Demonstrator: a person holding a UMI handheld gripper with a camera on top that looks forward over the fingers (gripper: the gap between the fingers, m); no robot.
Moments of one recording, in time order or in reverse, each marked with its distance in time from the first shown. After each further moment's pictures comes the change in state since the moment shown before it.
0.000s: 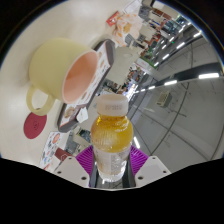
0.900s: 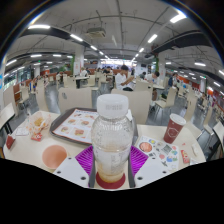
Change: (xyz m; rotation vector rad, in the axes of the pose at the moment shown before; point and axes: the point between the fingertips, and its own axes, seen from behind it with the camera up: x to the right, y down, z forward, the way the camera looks) arm -0.101 -0.028 -0.006 -0.025 -0.666 1.904
